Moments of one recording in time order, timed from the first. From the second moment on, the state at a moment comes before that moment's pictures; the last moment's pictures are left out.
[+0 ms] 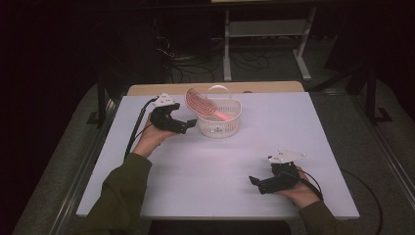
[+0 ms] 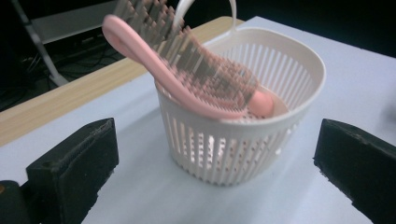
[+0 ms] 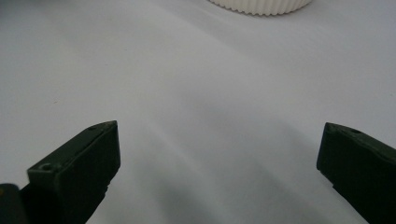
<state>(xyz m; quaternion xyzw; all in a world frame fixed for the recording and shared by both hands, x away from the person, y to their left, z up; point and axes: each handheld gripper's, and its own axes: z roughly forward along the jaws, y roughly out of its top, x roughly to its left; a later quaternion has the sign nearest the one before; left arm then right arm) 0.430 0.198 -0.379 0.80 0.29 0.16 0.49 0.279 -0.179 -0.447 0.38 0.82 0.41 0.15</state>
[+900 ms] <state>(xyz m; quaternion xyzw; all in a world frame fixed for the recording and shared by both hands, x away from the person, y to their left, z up) 0.385 0.211 -0.396 0.82 0.27 0.14 0.48 0.279 -0.181 -0.446 0.38 0.81 0.41 0.15</state>
